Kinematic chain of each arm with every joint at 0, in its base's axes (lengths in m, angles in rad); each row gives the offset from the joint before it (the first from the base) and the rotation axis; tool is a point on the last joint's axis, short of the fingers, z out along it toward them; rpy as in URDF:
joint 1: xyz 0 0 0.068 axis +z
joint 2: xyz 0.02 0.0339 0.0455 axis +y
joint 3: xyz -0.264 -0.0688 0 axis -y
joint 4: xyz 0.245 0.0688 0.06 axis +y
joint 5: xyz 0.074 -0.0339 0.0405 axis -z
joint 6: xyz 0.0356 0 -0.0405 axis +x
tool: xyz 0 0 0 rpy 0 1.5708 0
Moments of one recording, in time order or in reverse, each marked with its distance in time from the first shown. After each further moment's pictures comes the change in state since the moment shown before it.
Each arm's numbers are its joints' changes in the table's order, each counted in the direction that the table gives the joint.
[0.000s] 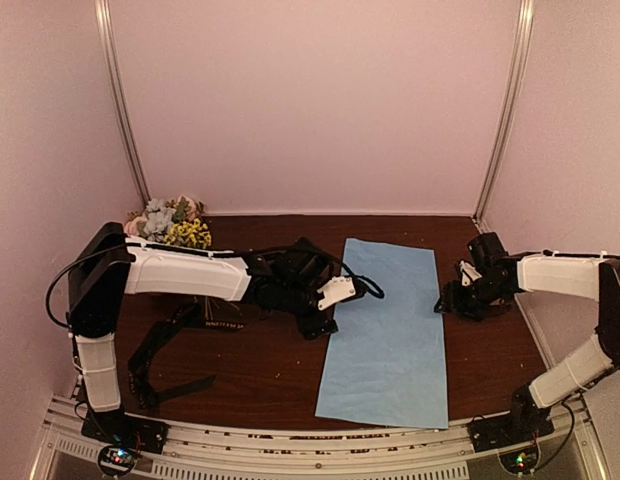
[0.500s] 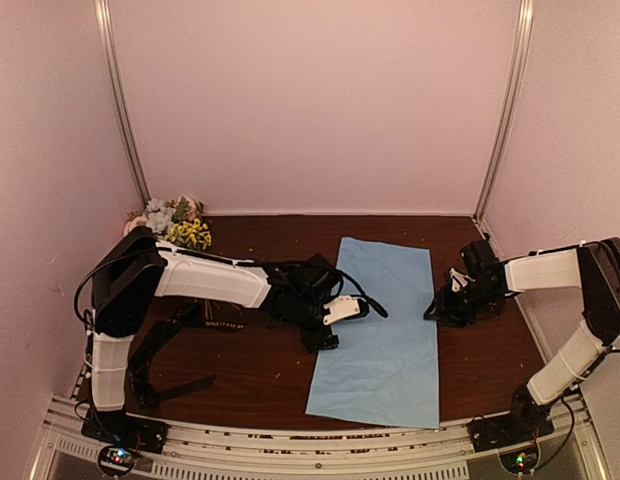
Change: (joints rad) left arm -0.011 0.143 0.068 0.066 0.051 0.015; right arm 0.001 0.149 -0.013 -0.121 -0.182 0.062
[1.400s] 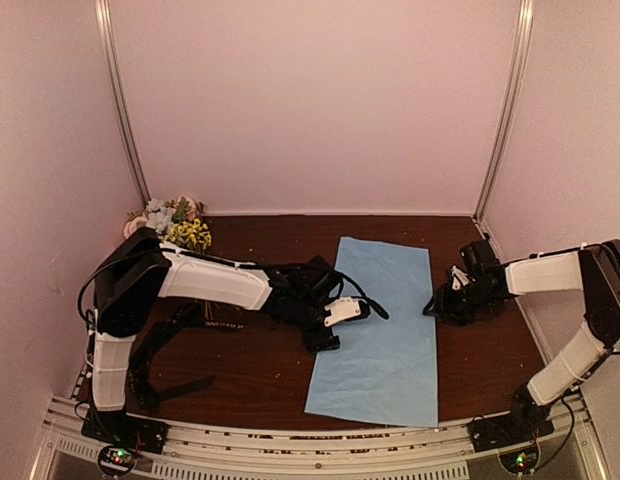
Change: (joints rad) left arm 0.001 0.017 -0.011 -0.040 0.018 0.010; right arm 0.011 -0.031 -0.025 -0.068 0.048 0.053
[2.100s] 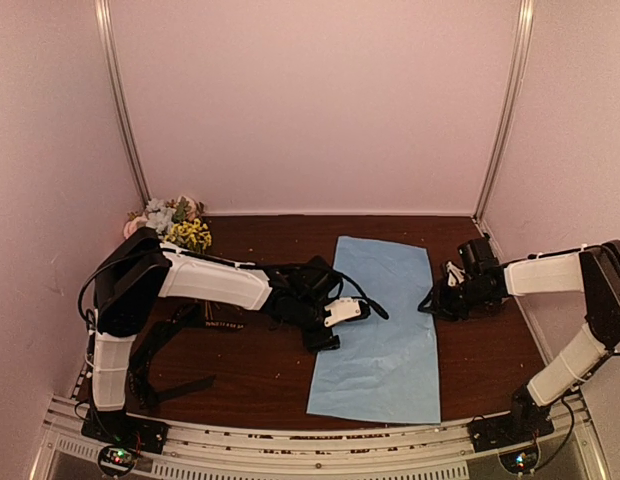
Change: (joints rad) left arm 0.002 0.002 -0.002 -0.005 0.018 0.000; right arm 0.025 0.006 -0.001 -0.066 -0.065 0.020
